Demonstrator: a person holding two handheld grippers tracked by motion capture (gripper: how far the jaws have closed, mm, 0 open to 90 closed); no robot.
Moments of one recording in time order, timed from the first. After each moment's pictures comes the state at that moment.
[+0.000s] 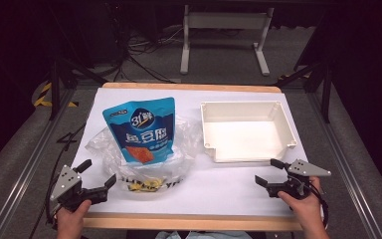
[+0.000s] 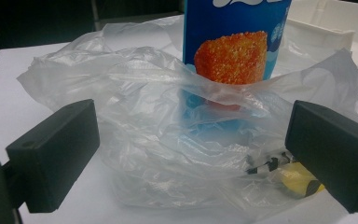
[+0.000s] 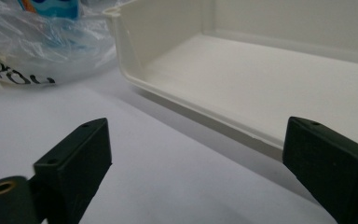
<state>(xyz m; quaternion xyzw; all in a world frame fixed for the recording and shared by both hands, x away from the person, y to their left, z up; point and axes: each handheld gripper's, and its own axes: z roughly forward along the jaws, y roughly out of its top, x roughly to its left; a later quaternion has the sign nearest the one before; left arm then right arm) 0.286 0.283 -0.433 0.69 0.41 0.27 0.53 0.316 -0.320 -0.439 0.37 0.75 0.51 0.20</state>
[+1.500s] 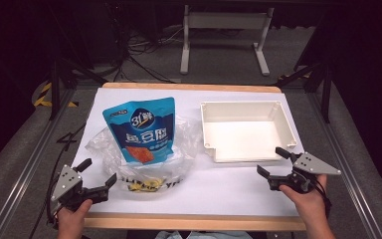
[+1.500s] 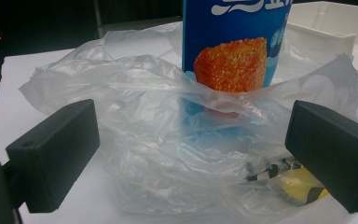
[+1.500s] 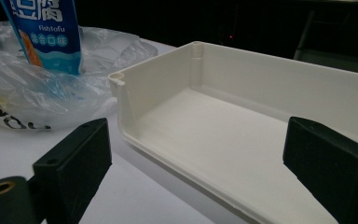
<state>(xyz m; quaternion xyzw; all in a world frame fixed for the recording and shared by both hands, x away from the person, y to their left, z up) 0.286 0.280 -0.431 0.69 0.41 0.28 0.53 0.311 -0.308 -0.395 0.34 0.73 0.53 0.27</state>
